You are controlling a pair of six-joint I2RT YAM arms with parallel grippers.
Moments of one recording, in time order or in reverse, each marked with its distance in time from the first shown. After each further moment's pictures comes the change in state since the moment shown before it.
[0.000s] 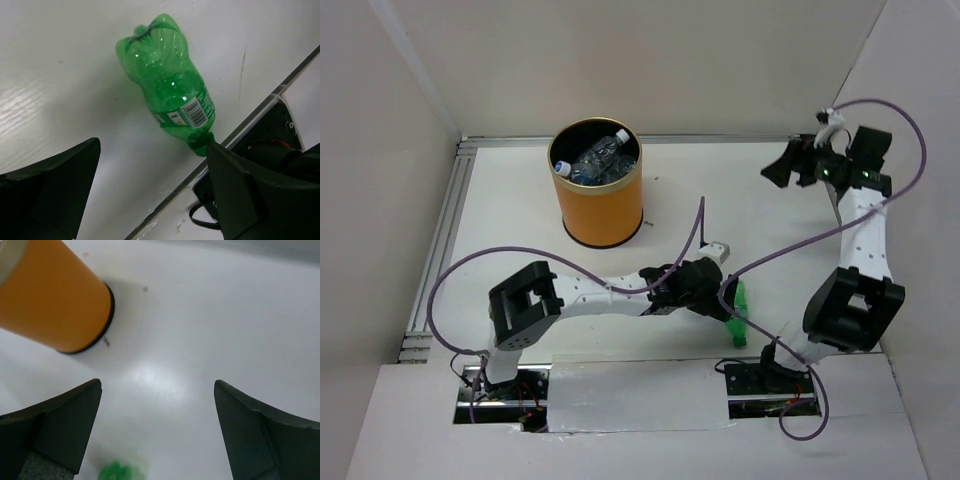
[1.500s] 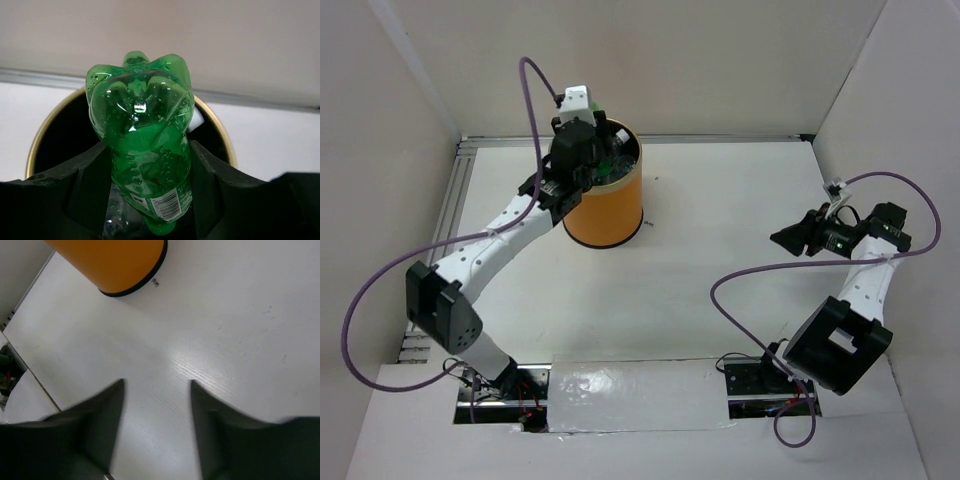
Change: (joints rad) left arm 0.619 -0.336 0.189 0.053 -0.428 0.443; right arm -0.354 -0.288 -0.457 -0.508 -0.370 -0.606
